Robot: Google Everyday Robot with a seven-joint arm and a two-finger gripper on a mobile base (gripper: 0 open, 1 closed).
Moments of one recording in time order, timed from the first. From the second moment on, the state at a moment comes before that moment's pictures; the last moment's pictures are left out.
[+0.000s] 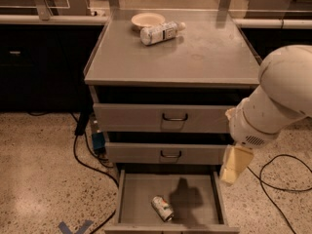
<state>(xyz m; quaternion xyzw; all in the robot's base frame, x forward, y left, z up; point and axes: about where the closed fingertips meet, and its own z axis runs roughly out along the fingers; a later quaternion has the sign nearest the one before) 0.438 -0.180 0.792 -0.60 0.79 0.00 0.13</state>
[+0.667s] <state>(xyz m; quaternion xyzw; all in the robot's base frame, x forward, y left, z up) 0.454 -0.173 0.709 -0.58 0.80 0.03 0.13</state>
